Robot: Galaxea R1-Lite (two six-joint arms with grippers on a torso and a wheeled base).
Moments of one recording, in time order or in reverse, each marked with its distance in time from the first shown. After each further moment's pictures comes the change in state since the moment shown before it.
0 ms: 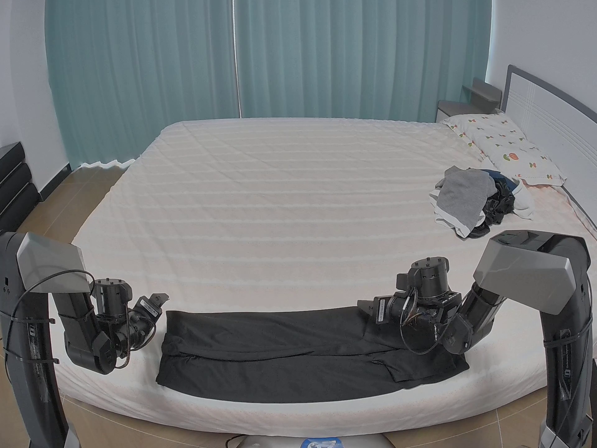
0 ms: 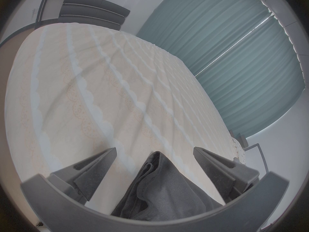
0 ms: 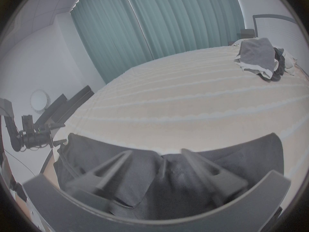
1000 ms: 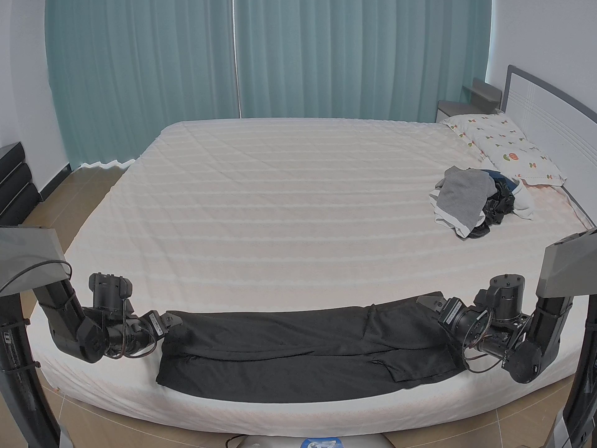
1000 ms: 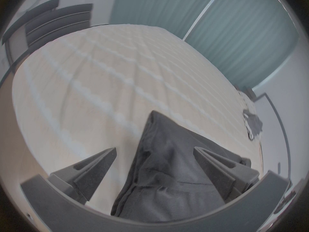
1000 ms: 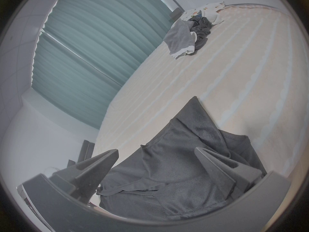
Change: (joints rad) left arm -0.036 -0.199 0.009 0.425 -0.102 0.323; right arm -0.148 -0.247 0.597 -0.398 -0.007 0.564
